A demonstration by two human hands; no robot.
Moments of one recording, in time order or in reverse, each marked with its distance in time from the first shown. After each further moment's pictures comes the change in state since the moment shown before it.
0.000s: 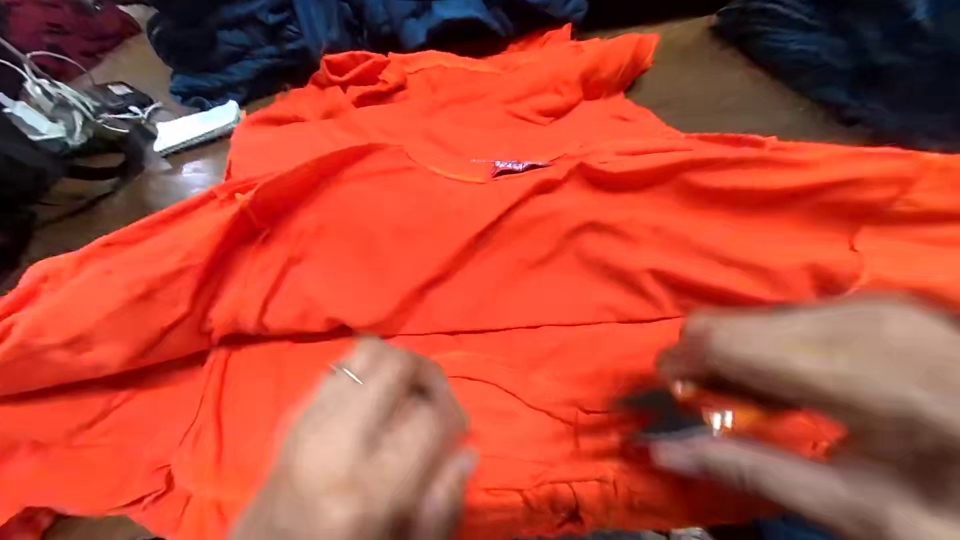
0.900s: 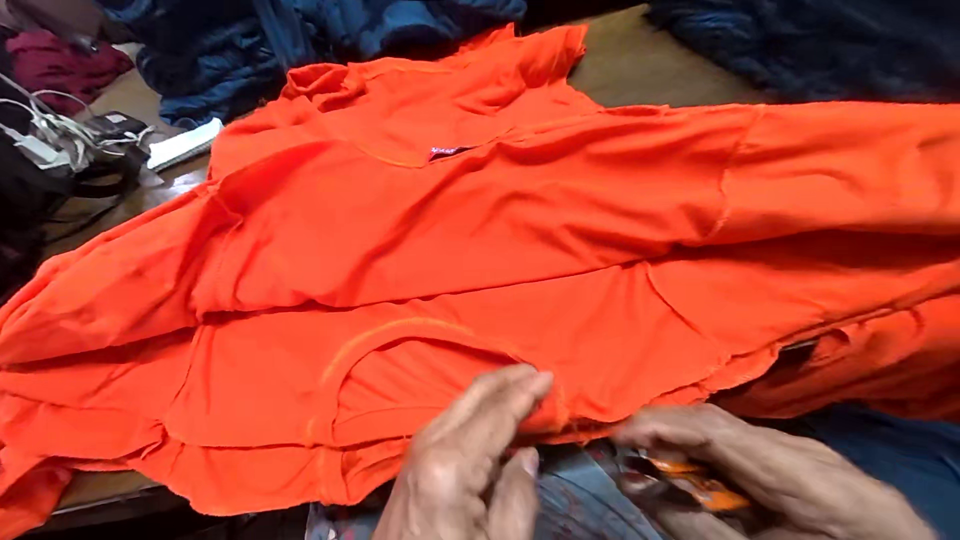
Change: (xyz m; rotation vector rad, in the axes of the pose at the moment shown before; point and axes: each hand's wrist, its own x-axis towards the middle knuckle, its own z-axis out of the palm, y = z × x) left_hand -0.017 0.082 0.086 -0.638 0.085 -0.195; right_hand -0.103 -0.060 0.086 0.586 0.483 0.224
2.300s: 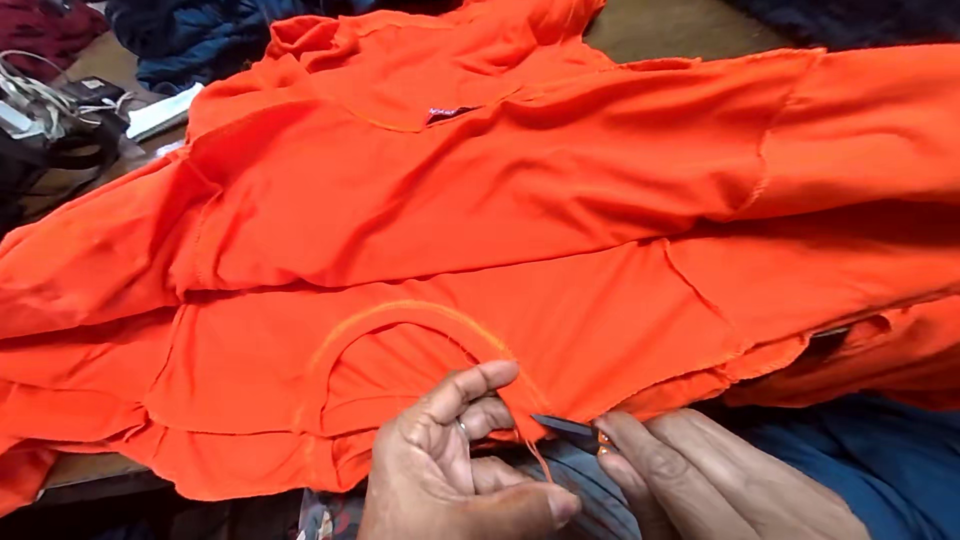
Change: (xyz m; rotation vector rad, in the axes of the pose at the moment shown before) left_hand -0.006 0.002 0.008 -0.733 0.172 -0.416; right_hand -0.007 0.004 0.036 -0.767 0.132 -0.191
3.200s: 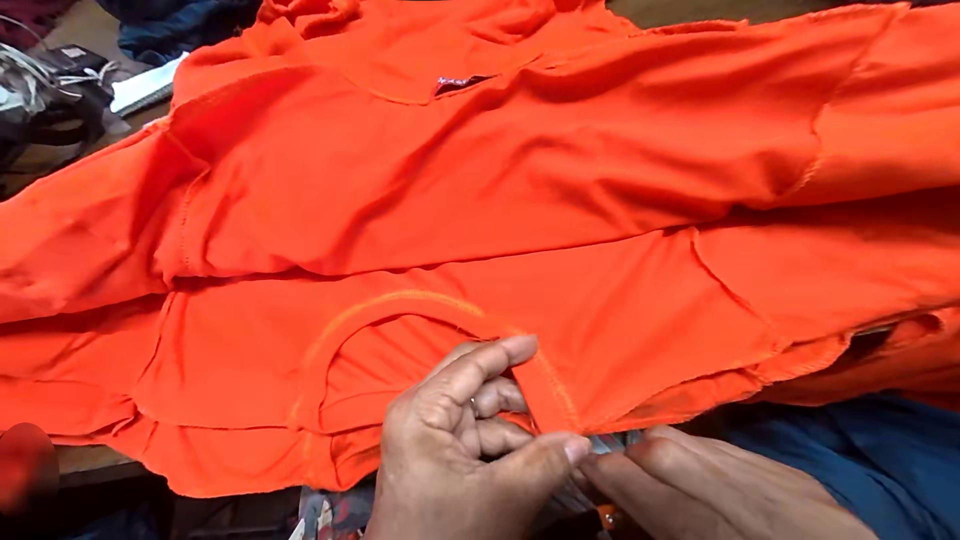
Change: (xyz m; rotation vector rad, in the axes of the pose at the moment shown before) left_hand 0.015 -0.006 0.006 0.211 0.075 0.160; right_hand 0.012 -0.004 0.001 0.267 -0.039 -0.150
